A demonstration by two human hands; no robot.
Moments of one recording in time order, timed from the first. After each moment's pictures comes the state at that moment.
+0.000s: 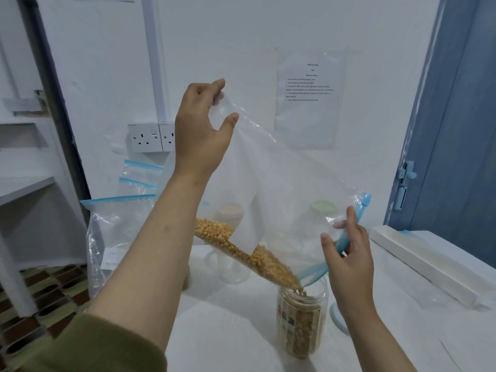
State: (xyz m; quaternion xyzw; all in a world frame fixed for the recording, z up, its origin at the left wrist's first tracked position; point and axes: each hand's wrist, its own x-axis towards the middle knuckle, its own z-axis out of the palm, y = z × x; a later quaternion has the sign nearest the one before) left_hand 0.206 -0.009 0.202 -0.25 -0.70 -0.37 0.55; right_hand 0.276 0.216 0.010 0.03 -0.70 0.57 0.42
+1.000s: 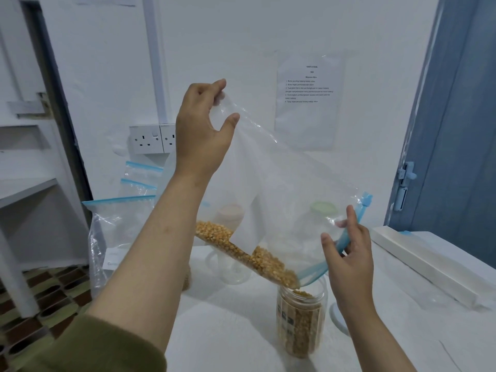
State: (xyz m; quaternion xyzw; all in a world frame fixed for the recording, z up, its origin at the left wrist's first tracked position) left_hand 0.212 -0.007 0.204 -0.25 -0.70 -0.37 0.56; right_hand 0.277 0.218 0.011 0.02 -0.70 0.58 0.42
